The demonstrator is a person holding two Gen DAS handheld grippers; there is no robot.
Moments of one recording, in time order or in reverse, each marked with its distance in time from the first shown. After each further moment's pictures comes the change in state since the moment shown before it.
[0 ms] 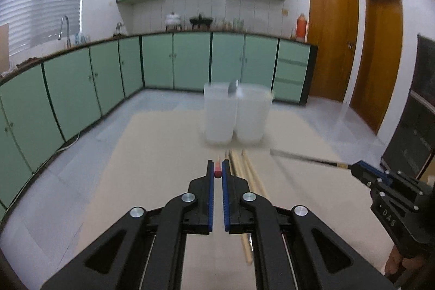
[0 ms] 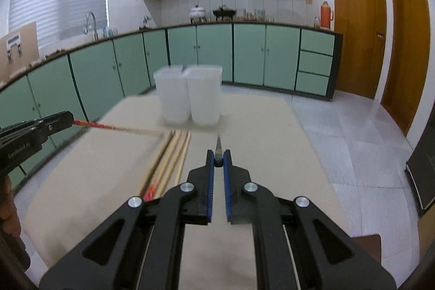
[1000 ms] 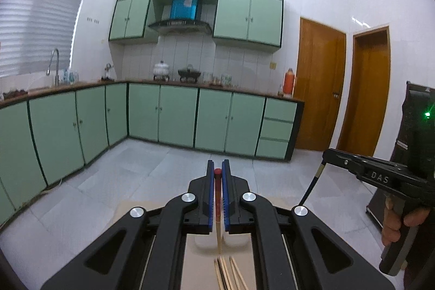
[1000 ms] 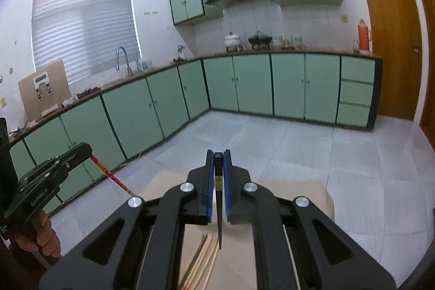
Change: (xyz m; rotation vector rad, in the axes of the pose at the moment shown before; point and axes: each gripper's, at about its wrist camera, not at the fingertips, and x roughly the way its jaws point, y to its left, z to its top) left arm 0.003 0.020 0.167 -0.021 -0.259 -0.093; right arm 0.026 -0.018 0.237 0.000 -0.096 0.240
